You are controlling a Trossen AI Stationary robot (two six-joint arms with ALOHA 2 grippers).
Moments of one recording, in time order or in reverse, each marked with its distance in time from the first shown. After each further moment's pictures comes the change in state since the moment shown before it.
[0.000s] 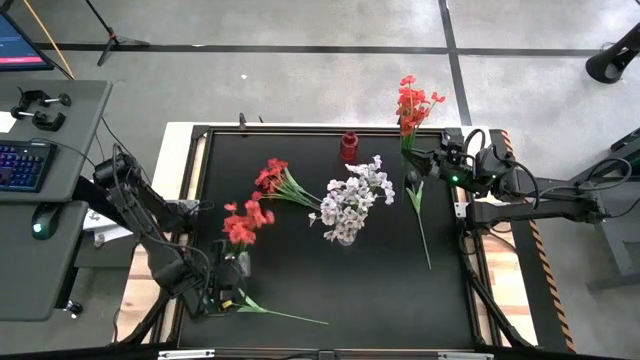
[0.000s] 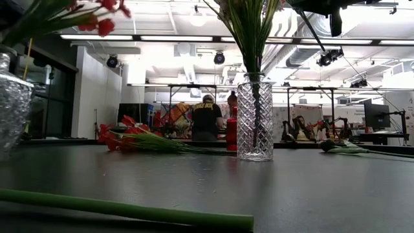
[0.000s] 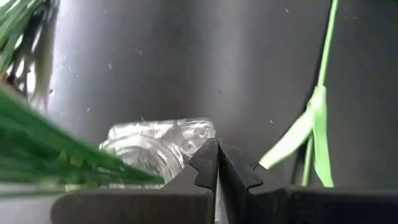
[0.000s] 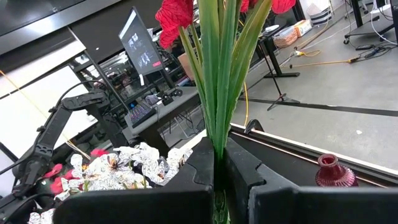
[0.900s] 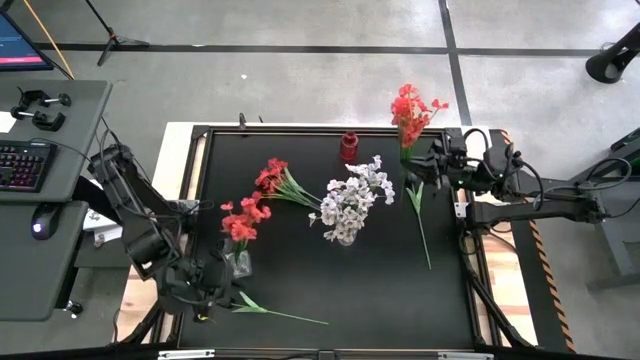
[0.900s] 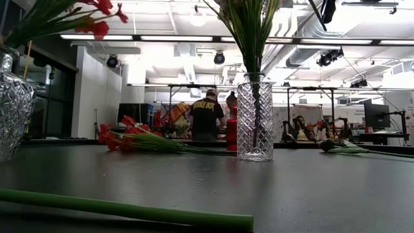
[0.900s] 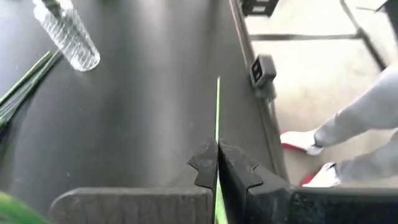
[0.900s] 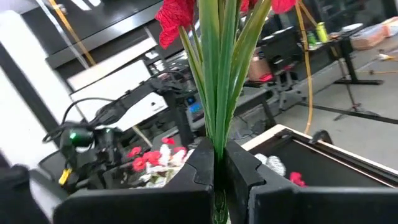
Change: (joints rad) left arm 0.033 -0.142 0.233 0.113 0.001 0.270; right arm 0.000 0.000 0.000 0.129 -0.258 -0.047
